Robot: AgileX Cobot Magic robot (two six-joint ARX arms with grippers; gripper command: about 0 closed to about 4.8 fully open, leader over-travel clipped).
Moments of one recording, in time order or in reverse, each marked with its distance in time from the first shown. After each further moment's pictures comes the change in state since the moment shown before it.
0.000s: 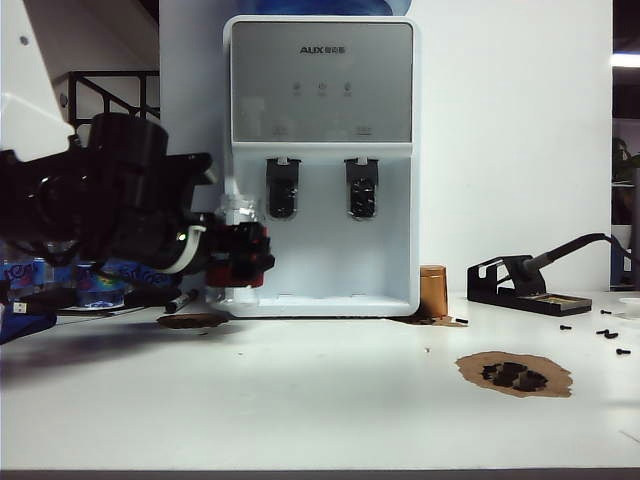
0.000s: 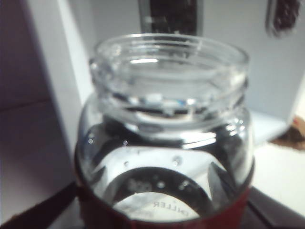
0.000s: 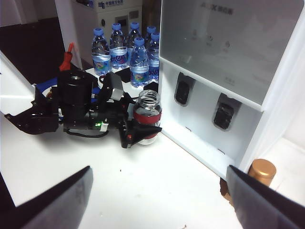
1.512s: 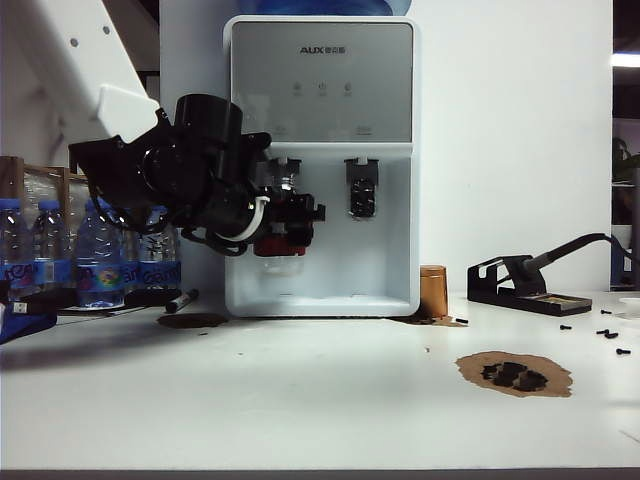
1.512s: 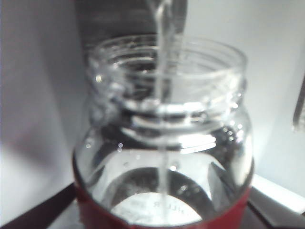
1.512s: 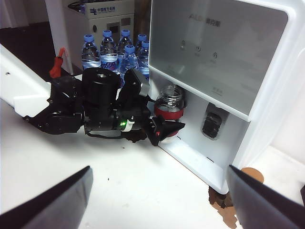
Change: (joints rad) left arm -0.071 0.096 0.333 -0.214 -0.164 -0.058; right arm 0.000 0.025 0.000 0.062 0.026 0.000
